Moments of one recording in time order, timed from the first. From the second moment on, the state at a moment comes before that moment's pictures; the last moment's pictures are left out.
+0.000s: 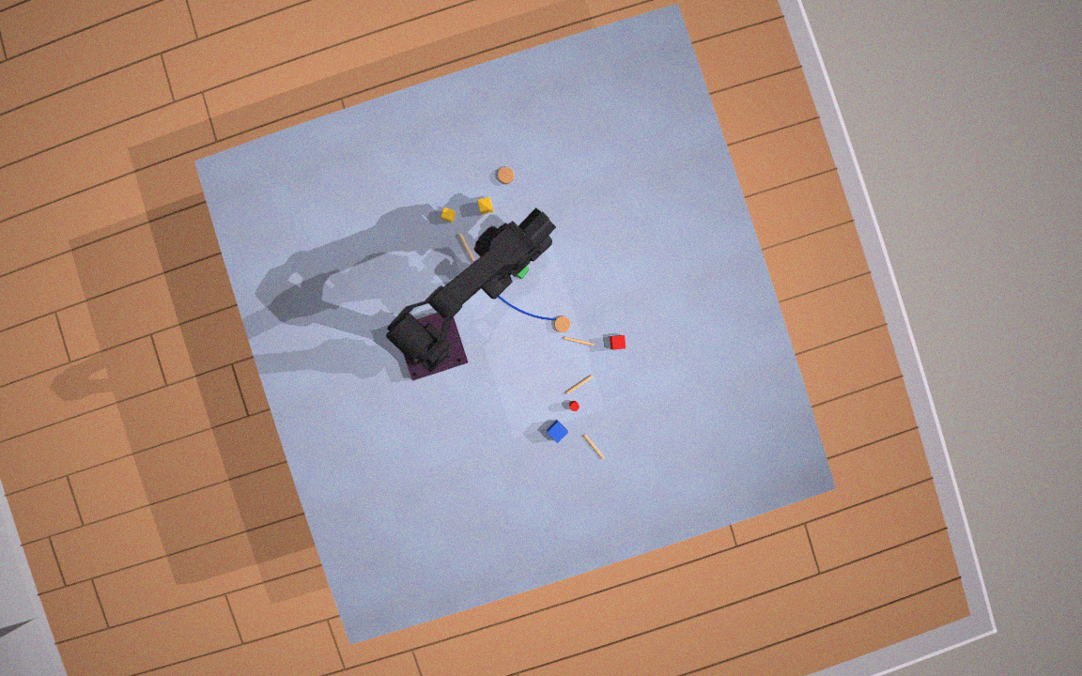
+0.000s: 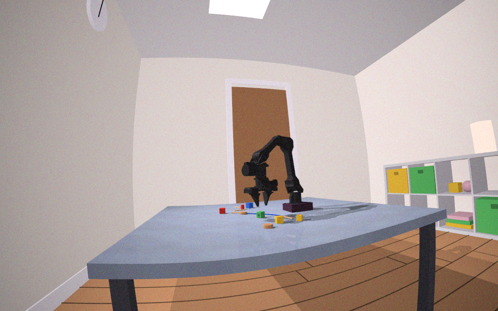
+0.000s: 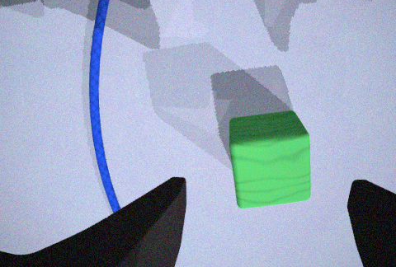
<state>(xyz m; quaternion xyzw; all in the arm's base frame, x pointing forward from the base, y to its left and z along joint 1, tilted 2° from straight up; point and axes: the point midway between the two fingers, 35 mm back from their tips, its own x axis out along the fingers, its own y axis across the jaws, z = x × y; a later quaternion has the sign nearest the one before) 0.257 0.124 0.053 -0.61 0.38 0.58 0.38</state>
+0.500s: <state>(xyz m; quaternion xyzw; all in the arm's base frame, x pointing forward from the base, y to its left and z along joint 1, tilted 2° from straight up) 0.257 0.124 0.053 -0.61 0.38 0.58 0.38</state>
